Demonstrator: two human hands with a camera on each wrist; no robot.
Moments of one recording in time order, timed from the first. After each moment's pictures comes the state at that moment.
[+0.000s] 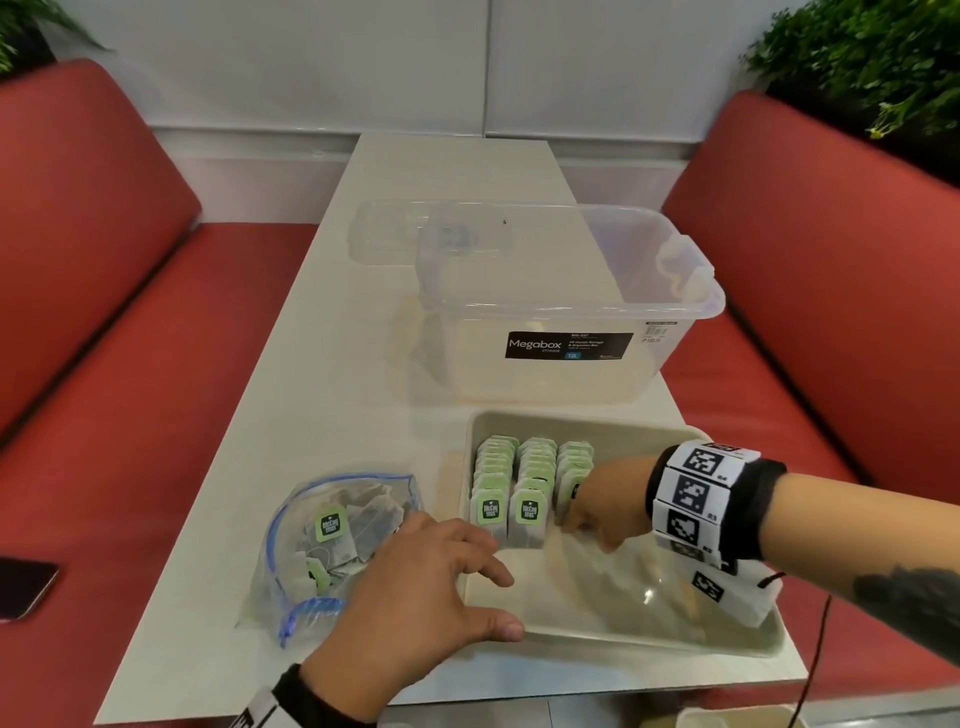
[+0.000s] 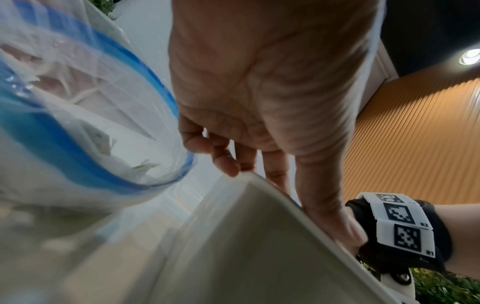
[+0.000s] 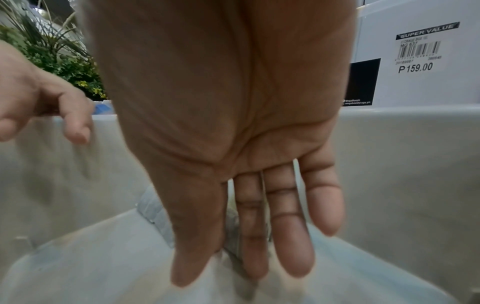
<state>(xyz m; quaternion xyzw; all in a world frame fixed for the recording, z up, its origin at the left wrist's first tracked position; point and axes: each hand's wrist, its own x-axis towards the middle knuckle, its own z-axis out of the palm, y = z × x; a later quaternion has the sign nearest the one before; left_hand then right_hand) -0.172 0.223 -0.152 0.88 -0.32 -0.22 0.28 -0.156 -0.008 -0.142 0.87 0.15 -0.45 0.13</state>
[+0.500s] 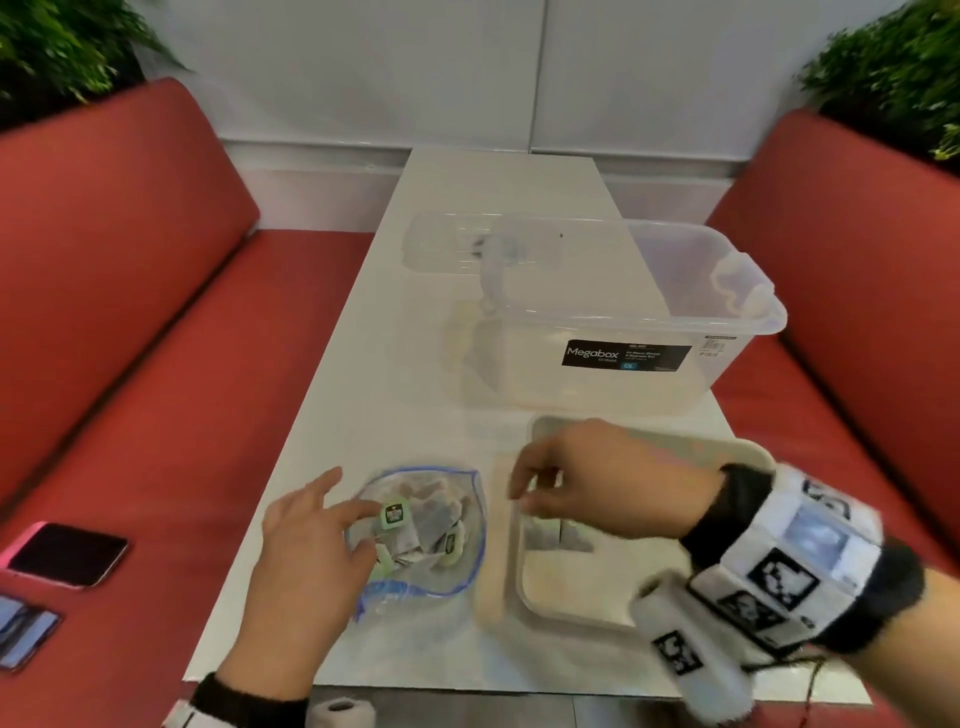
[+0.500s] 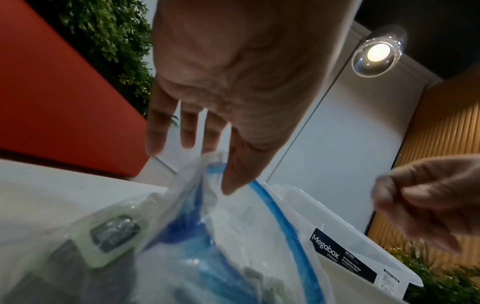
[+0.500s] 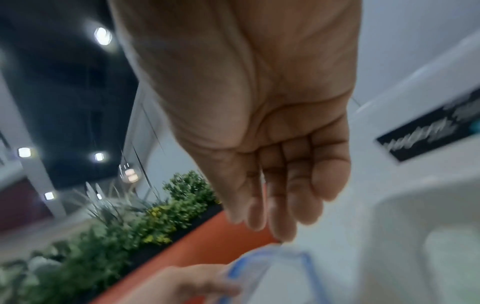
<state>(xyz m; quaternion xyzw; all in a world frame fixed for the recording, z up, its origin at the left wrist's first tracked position) -0.135 0.327 -0.173 0.96 -0.11 0.01 0.24 -0.172 0.086 -0.056 0.97 0.09 -0.16 -0.19</state>
